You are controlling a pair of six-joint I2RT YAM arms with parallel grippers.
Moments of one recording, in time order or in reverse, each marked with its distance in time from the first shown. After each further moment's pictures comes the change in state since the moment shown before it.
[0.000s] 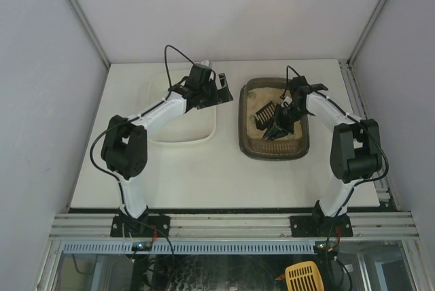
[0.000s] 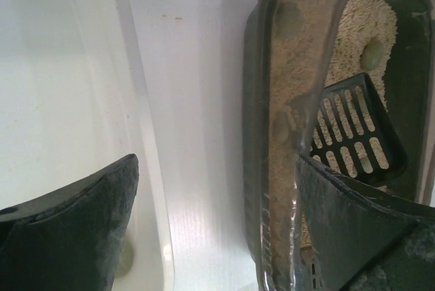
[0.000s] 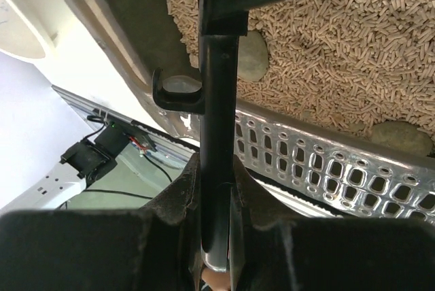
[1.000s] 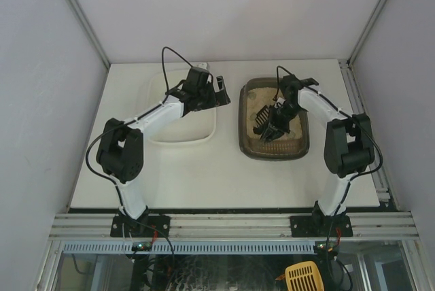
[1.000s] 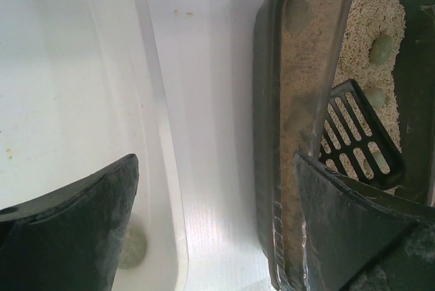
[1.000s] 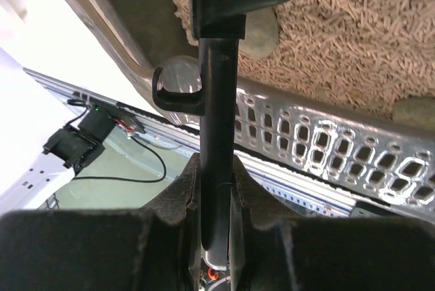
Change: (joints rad) left arm 0.001 -0.054 -0.086 0.034 -0.022 0.025; right arm 0.068 0.077 0.118 -0.172 0.051 -0.030
